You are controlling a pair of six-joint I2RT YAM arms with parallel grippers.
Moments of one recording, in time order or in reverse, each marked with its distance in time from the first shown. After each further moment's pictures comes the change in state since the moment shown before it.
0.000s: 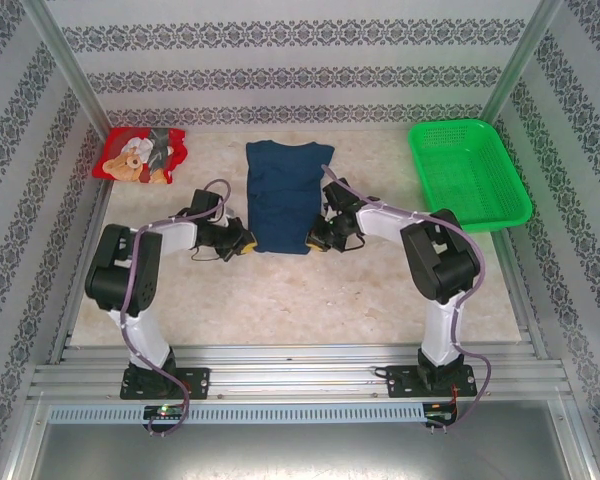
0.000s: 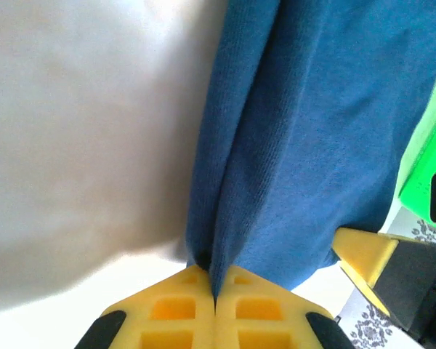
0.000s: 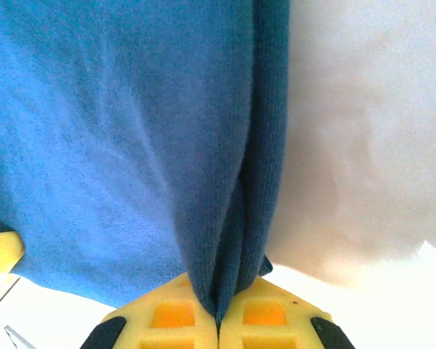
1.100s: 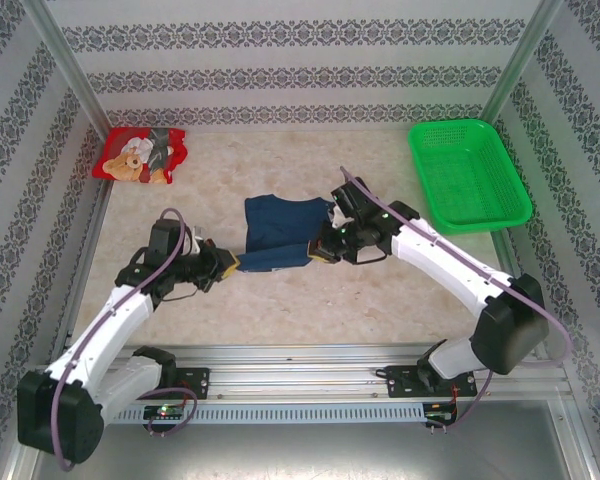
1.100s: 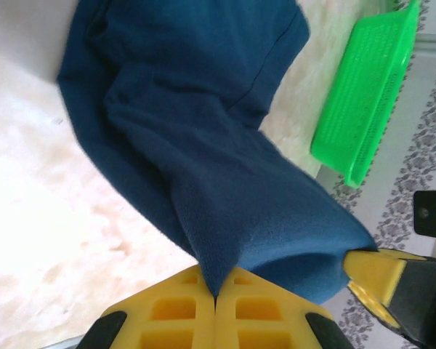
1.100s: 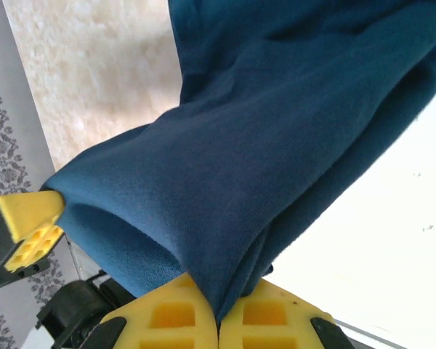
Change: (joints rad) left arm -0.030 -0.773 -0.248 -0.257 -0.049 -0.227; right arm 0.132 -0.468 -0.002 -0.351 -0.011 0.040
